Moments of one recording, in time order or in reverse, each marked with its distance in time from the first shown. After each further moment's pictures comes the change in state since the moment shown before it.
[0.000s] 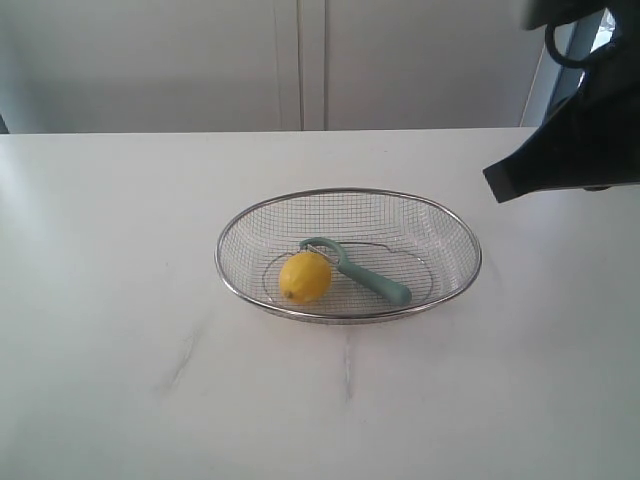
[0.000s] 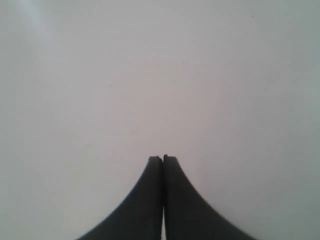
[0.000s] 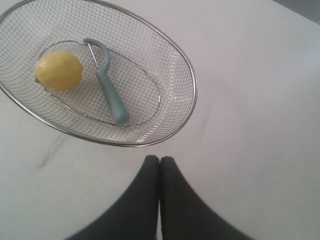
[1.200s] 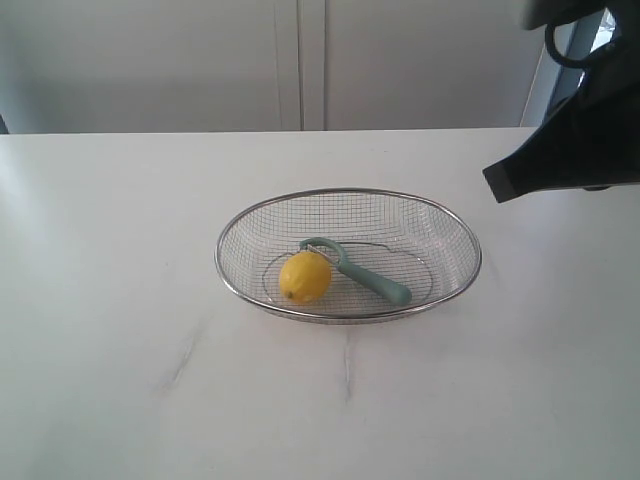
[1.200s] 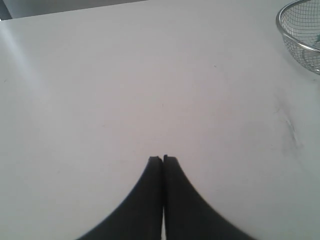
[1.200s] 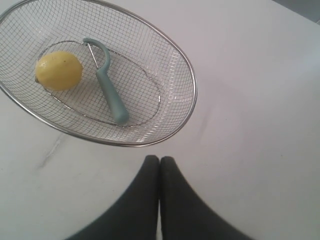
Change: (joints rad) left arm 0.000 -0.606 0.000 0.237 0.404 -0.205; right arm 0.000 0.000 0.000 0.000 0.000 0.000
